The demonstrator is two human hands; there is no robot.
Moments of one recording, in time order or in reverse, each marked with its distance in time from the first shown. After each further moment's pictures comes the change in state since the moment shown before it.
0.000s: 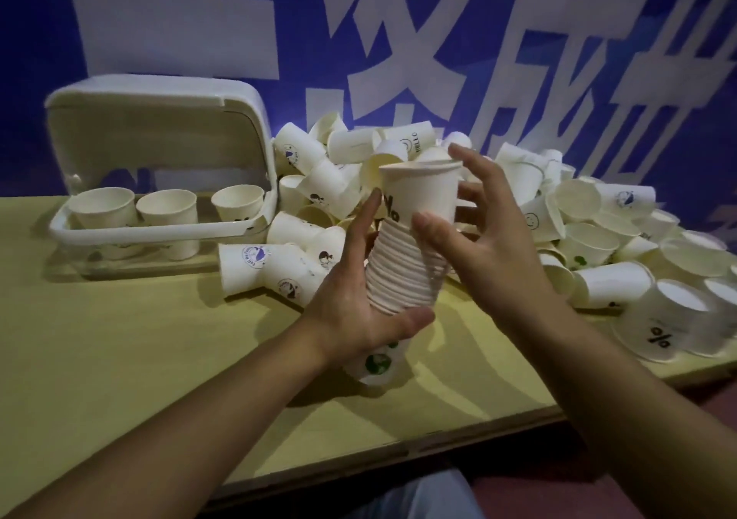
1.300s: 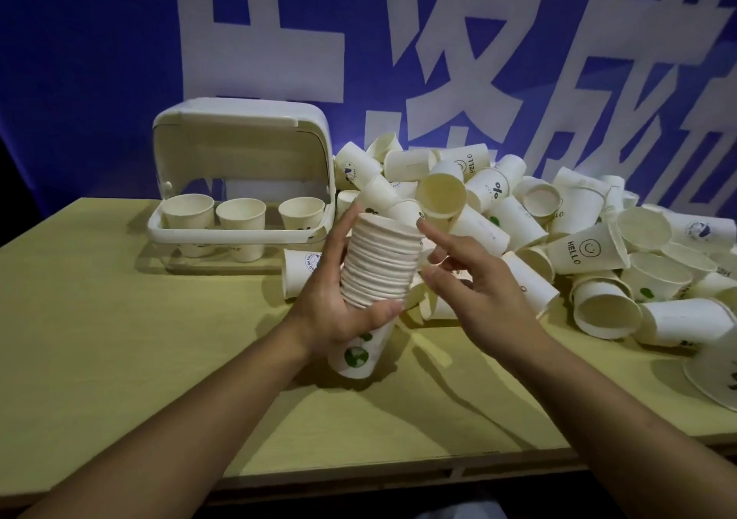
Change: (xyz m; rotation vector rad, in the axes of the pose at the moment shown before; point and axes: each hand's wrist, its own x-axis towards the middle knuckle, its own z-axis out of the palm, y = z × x) left_hand -0.025 -0.014 -0.063 -0.083 0.153 0.001; right_hand -0.004 0.021 0.053 0.065 -0.198 -0.056
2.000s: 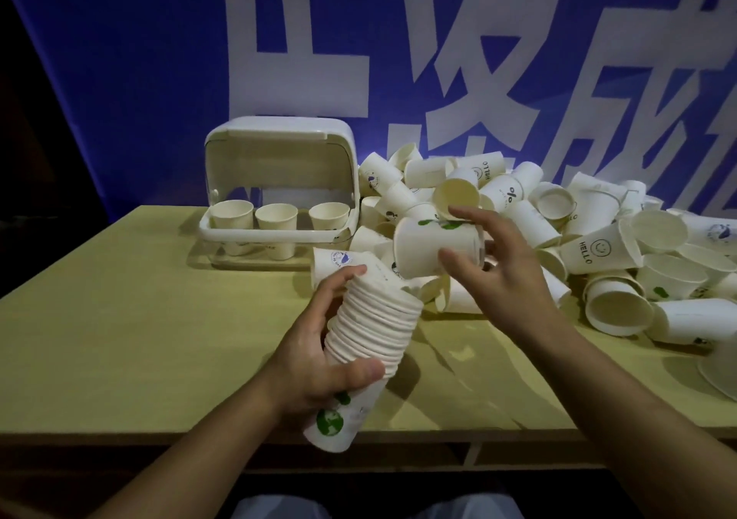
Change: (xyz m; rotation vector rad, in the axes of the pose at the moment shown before) left_hand -0.081 0.029 -0.015 0.005 -0.004 -0.192; right_hand -0.008 -0.015 -0.012 -0.049 0.103 -0.062
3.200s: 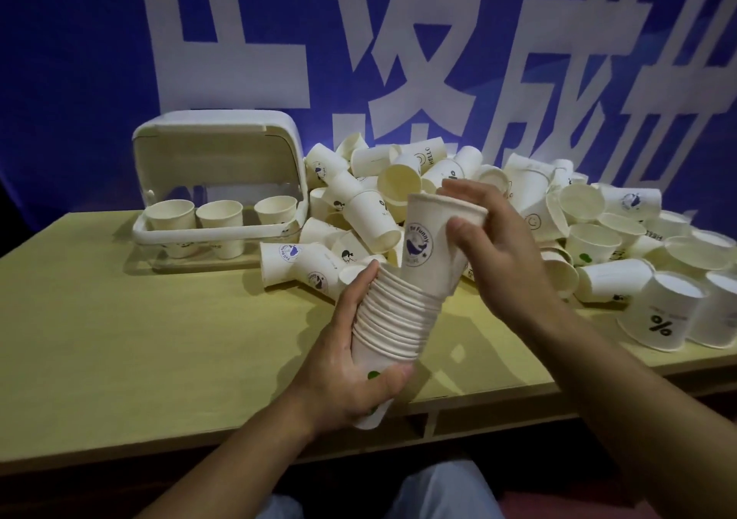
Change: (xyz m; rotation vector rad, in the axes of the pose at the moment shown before) left_hand 0.003 0.001 0.079 0.081 -0.065 0.190; right_hand -0.023 -0.018 -0.047 0.070 0.073 0.025
